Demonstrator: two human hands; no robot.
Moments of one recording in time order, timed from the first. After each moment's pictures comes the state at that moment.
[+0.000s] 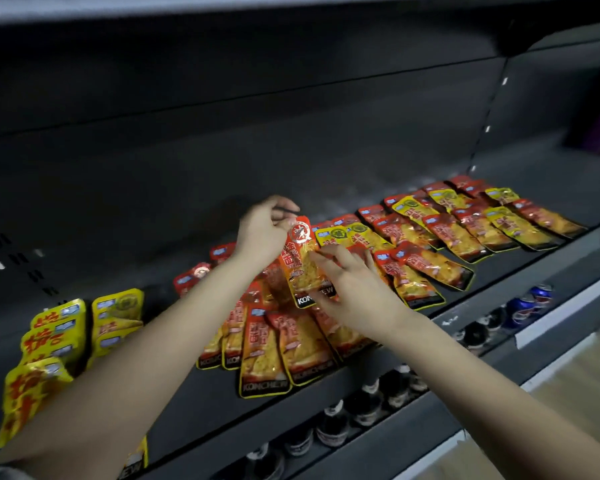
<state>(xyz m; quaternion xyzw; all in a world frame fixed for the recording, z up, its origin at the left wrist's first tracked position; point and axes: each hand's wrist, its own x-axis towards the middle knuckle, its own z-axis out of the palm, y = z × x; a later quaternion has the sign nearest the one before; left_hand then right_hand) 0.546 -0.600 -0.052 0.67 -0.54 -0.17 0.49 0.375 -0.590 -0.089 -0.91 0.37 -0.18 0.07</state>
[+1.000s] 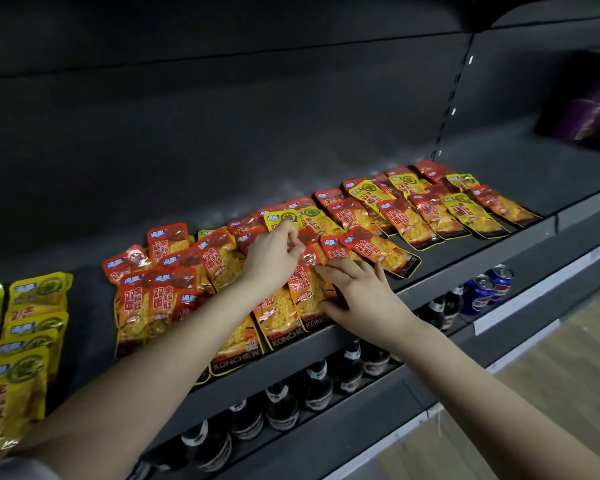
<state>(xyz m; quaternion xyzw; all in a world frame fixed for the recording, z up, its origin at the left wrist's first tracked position) 0.452 -0.626 -0.117 0.70 -0.62 -0.07 0.35 0.278 -0.620 -0.125 -0.90 0.40 -0.11 0.09</state>
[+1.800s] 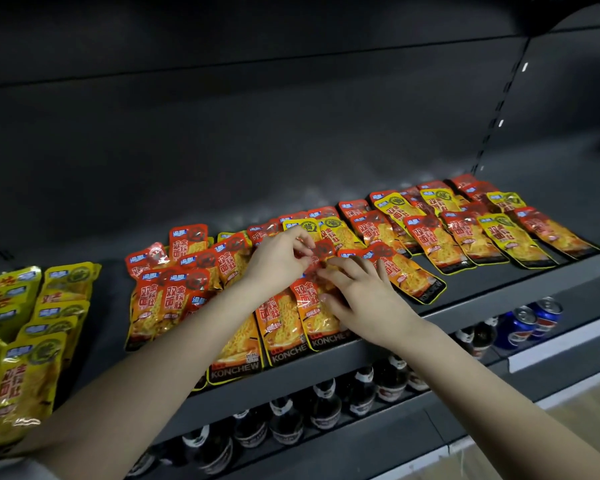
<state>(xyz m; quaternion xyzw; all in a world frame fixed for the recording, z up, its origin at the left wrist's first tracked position) 0.461 -0.633 -0.111 0.73 -0.58 -0.12 0.33 0.291 -0.657 -0.128 -0.93 0.33 -0.12 0.09</state>
